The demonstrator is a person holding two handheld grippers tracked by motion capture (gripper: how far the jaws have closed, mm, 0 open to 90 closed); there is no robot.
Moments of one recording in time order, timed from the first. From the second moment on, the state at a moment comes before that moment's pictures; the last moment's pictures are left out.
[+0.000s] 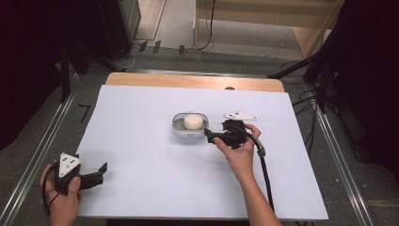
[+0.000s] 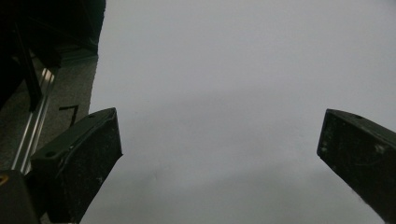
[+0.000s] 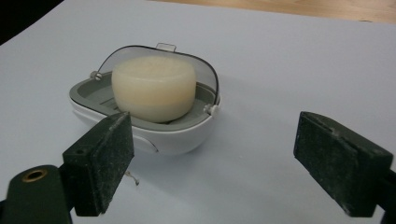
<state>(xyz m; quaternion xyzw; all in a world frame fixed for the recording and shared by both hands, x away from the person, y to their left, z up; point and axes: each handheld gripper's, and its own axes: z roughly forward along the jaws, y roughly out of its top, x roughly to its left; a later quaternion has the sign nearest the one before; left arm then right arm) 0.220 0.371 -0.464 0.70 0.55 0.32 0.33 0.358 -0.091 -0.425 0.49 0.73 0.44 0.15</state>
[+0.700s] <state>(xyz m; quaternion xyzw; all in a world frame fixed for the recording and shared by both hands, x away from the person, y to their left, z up) 0.220 0.371 -0.464 0.70 0.55 0.32 0.33 0.337 -0.140 -0.441 0.51 0.72 0.43 0.17</state>
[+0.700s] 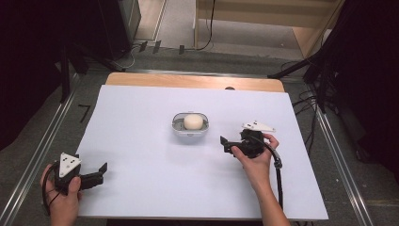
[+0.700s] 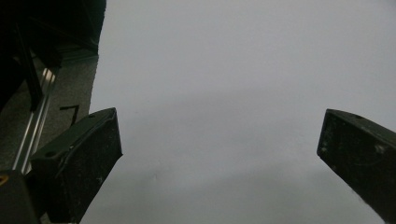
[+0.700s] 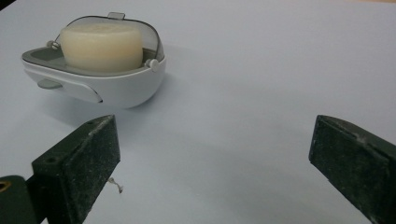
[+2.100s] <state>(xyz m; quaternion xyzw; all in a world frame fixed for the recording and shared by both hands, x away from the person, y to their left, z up) 0.220 0.370 -0.465 0.70 0.55 0.32 0.33 0.295 -0.223 -0.478 0.56 0.70 0.41 0.18</state>
